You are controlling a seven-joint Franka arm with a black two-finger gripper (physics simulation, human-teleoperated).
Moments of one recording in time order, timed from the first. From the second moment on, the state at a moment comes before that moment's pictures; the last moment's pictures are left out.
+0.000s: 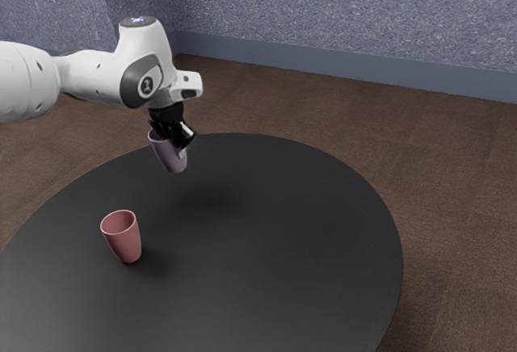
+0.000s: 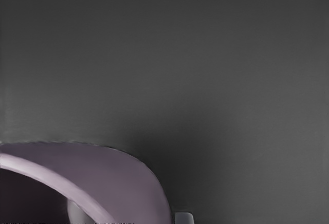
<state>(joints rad) -0.01 0.29 0.11 -1.75 0.02 2.17 0.21</state>
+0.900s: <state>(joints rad) -0.03 -0.04 0.04 -2.06 0.11 2.06 -0.09</state>
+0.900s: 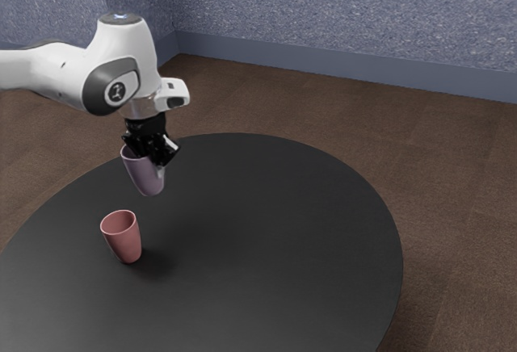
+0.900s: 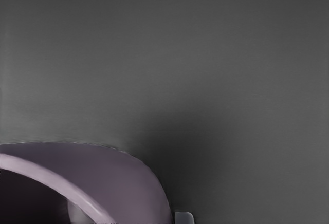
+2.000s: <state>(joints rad) 0.01 -0.04 0.09 -2.15 0.13 2.15 -0.23</state>
